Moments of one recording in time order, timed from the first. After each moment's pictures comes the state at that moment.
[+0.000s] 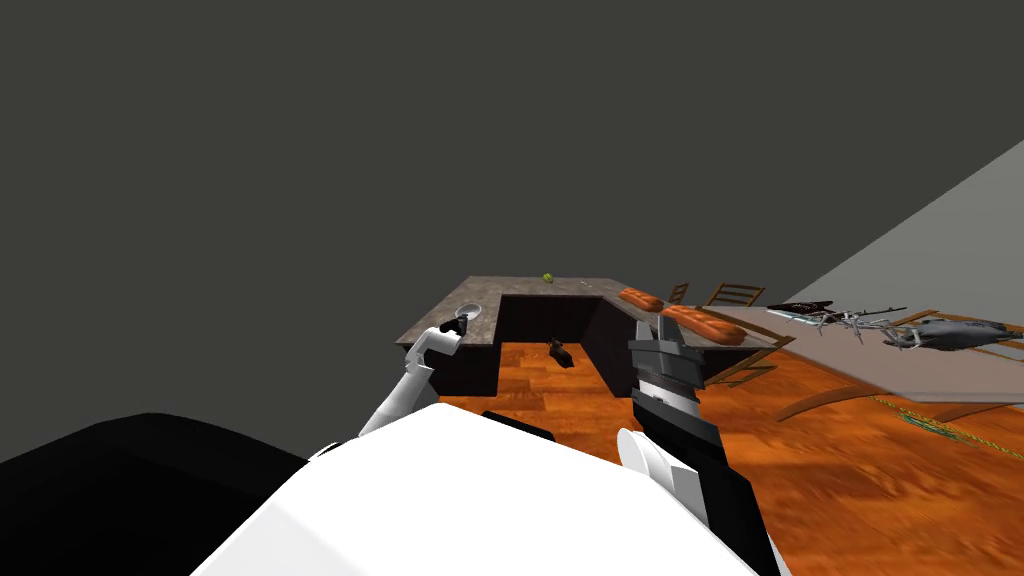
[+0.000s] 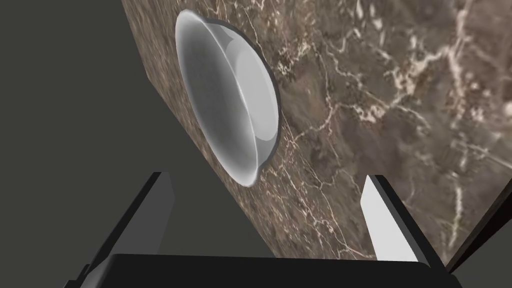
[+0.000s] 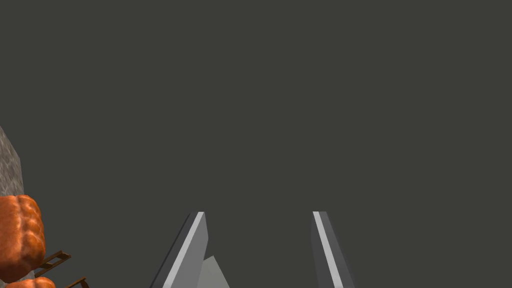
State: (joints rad) left arm 0.03 0.32 0.09 -1.93 -0.04 0.99 0.29; right arm 0.53 0.04 -0.03 -2.38 -0.09 -0.36 0.10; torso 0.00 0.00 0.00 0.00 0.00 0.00
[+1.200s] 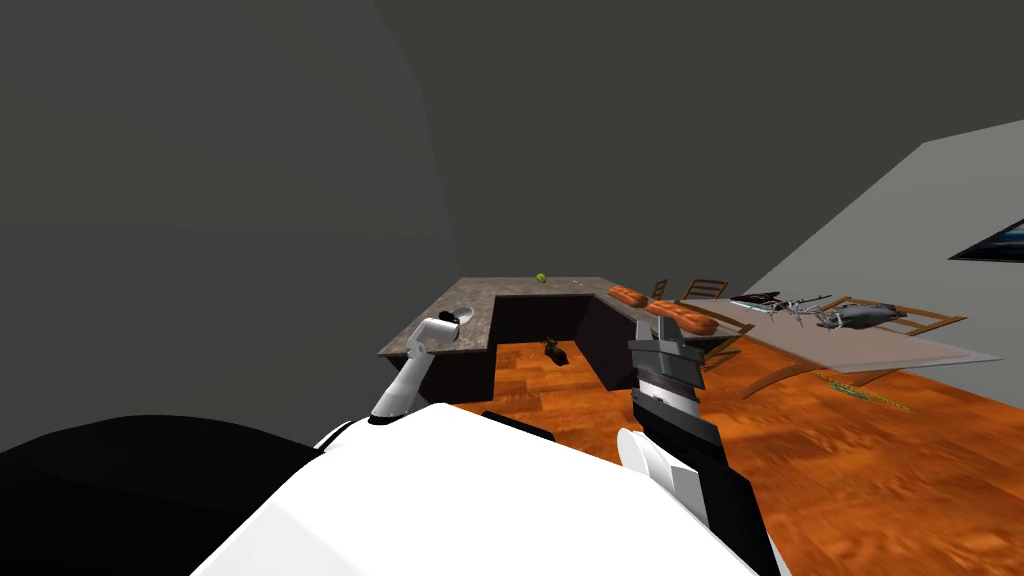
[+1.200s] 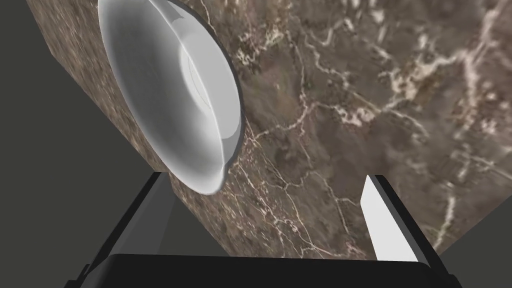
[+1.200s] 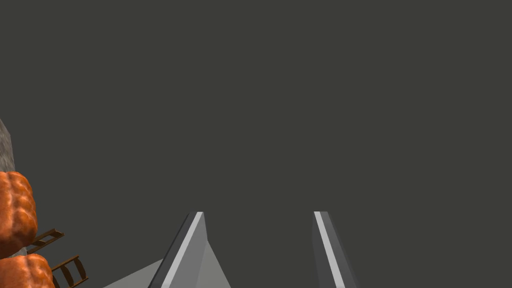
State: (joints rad) left arm -0.08 0.32 0.19 -1.86 -0.01 1.29 0.35; right arm 0.53 0.04 -0.03 -2.38 -0.09 -0.36 0.10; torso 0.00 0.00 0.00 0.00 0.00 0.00
